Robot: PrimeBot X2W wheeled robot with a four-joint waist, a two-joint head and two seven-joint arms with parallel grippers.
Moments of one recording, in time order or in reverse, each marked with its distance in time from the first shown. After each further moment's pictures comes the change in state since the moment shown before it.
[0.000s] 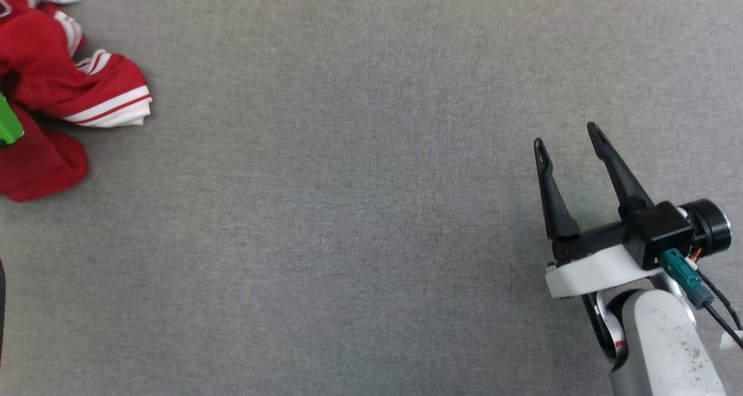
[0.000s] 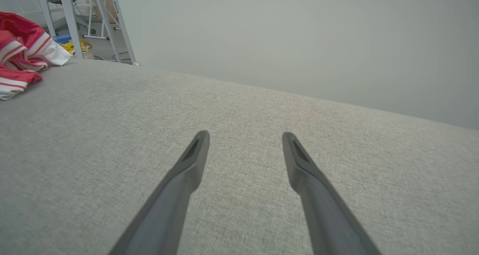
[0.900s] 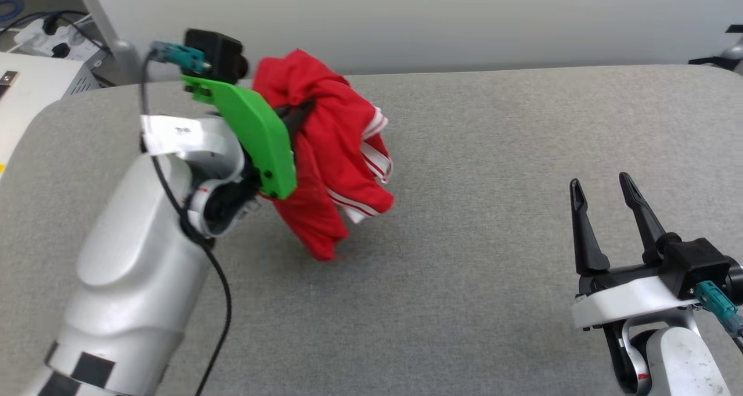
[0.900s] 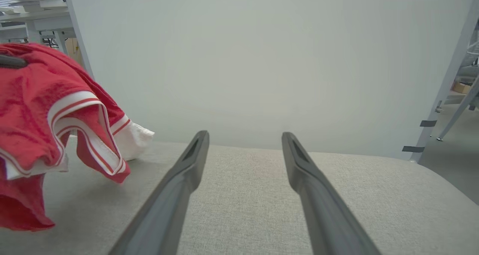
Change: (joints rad) left arm 0.174 -0.308 -0.260 -0.510 -0.063 0.079 0.033; right arm 0.116 0.000 -0.085 0.030 0.125 0.000 0.000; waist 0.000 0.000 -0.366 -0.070
